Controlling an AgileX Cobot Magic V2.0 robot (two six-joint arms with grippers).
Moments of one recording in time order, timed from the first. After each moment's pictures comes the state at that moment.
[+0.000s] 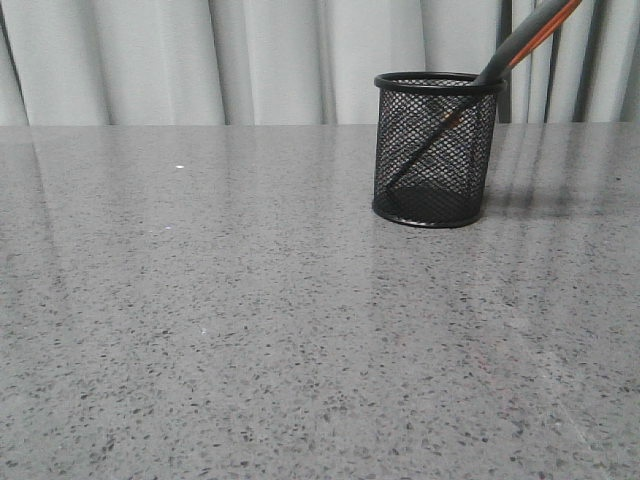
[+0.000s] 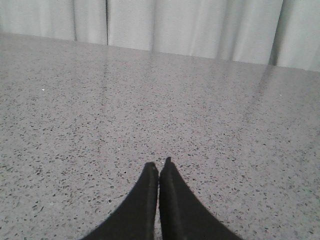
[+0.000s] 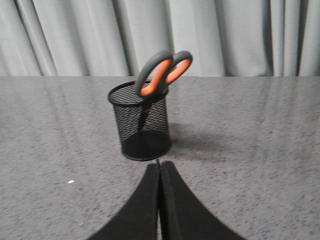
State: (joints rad) left arm -0.04 0.00 0.00 -0.09 0.21 -0.05; right arm 0.19 -0.01 -0.27 0.34 0.43 -0.22
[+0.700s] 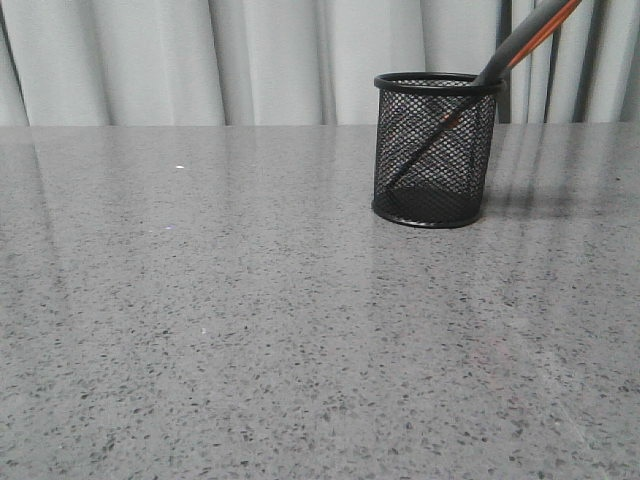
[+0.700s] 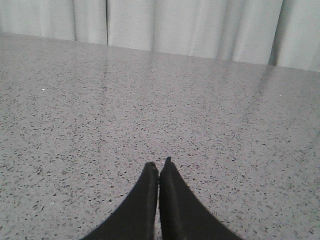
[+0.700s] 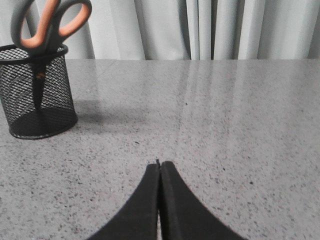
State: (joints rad) left arm -0.04 0.00 0.00 -0.09 0.22 -0.05; right arm 0.07 -0.01 0.01 0.03 0.16 -0.01
